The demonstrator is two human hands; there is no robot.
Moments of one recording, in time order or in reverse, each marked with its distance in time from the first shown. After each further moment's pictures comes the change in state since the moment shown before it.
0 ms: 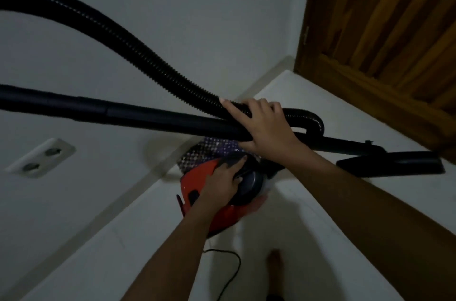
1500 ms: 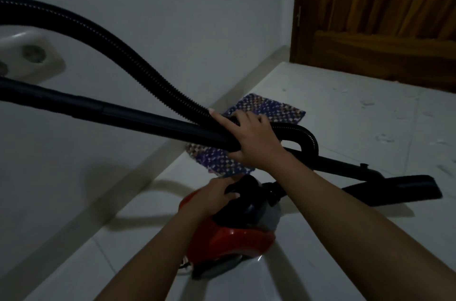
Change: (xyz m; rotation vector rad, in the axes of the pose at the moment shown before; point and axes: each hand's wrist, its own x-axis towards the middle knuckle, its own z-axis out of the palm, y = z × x) left_hand -0.097 -0.347 0.206 -0.063 -0.182 0.200; right_hand -0.158 -0.283 0.291 -0.107 0.034 0.153
